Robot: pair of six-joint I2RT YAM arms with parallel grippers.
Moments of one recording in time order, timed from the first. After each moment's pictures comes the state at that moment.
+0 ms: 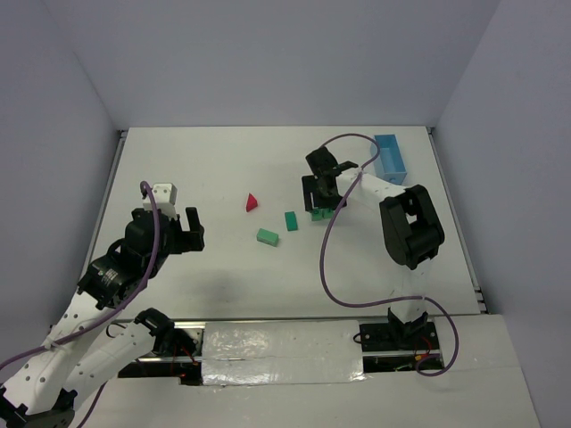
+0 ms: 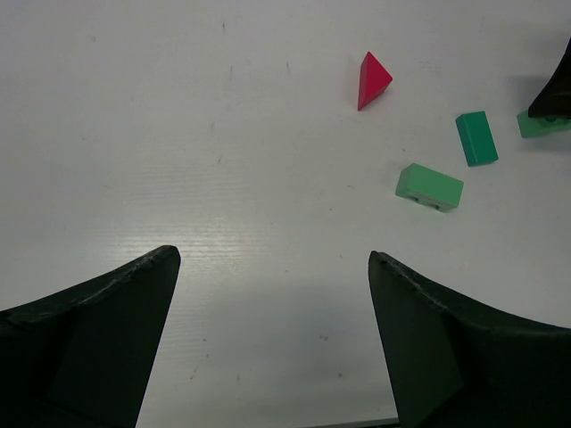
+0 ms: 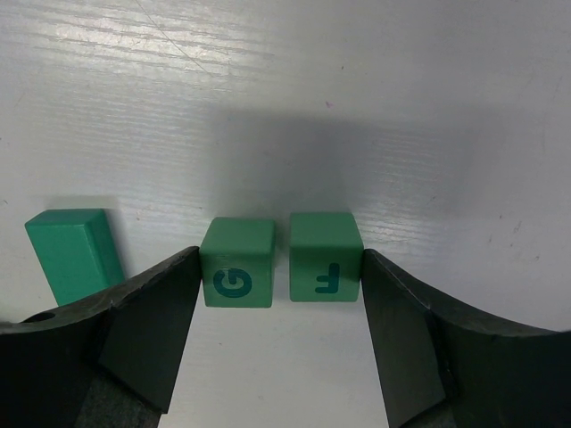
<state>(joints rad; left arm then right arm) -0.53 0.66 0.86 -0.75 -0.38 -0.37 0.46 1.94 1.38 -0.57 0.17 0.33</state>
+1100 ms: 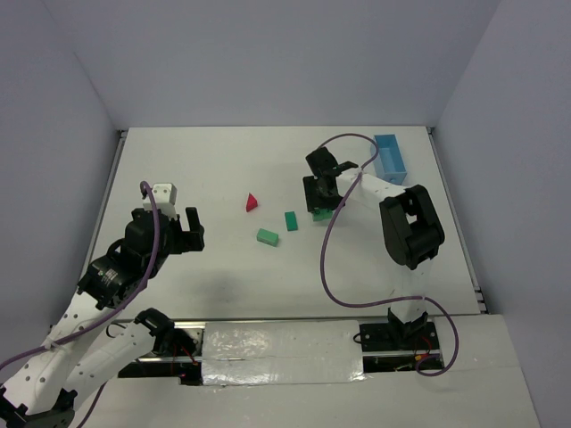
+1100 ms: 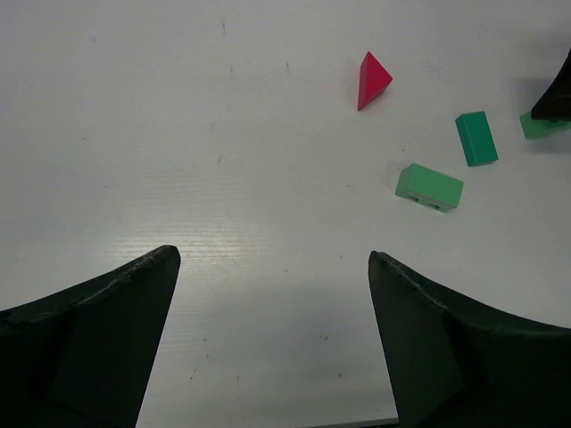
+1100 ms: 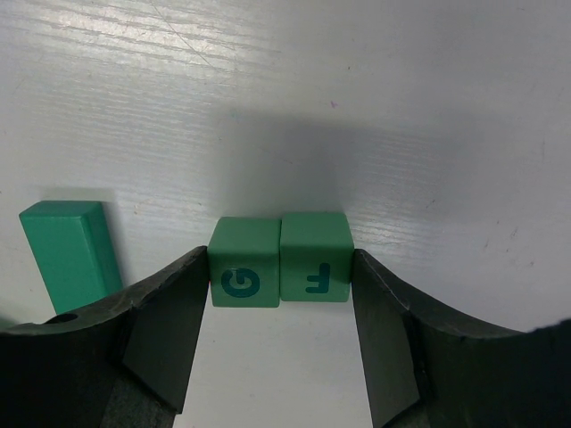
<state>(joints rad) -0.53 0.66 0.86 -0.75 -0.38 -0.37 0.46 1.94 1.38 -0.57 0.16 0.29</state>
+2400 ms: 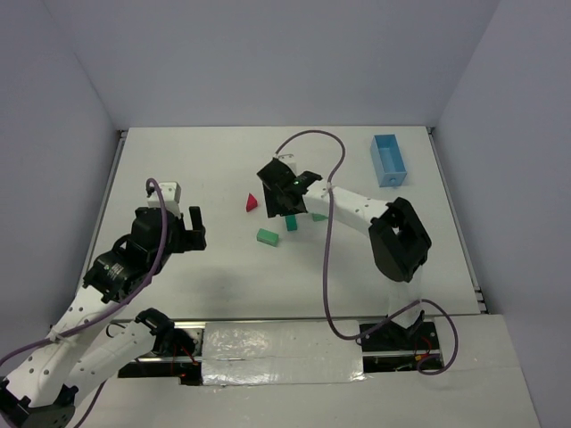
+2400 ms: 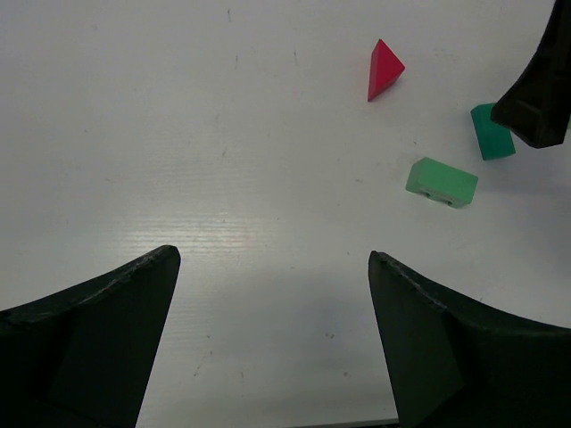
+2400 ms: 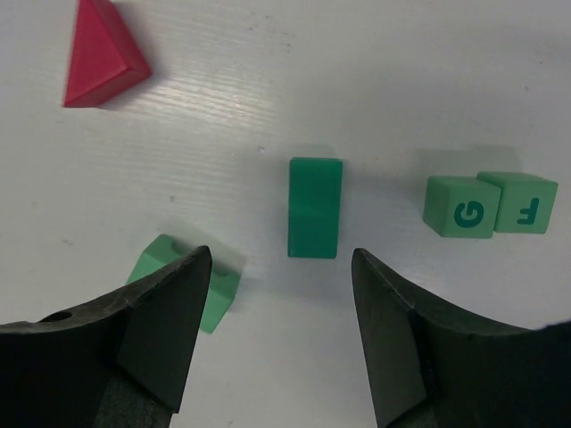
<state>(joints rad) -0.53 0.69 0.86 -0.75 -0.39 -0.37 0.78 1.88 1.51 -0.62 0.36 0.54</state>
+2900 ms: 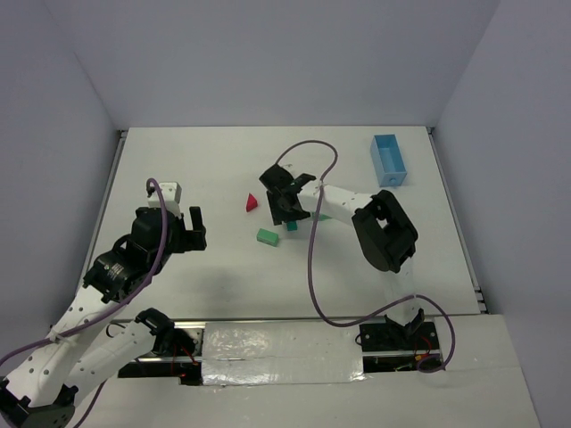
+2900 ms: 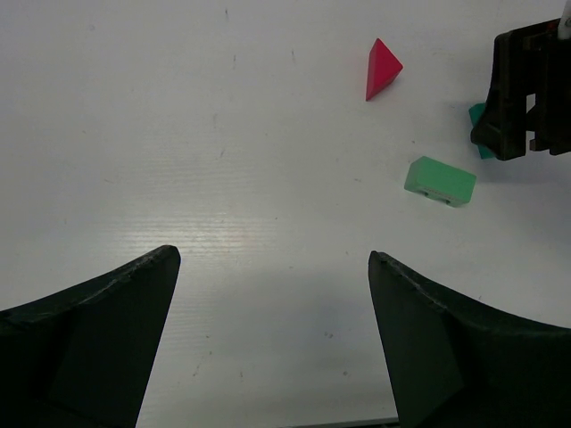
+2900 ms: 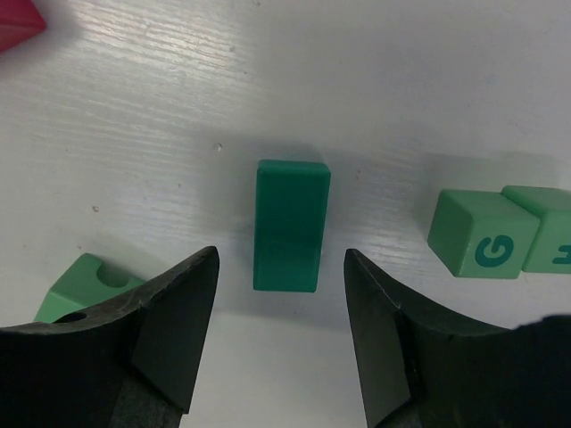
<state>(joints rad) -0.53 0.69 0.86 -0.75 -0.39 -0.37 0.73 2.03 1.51 -0.63 0.30 0.46</state>
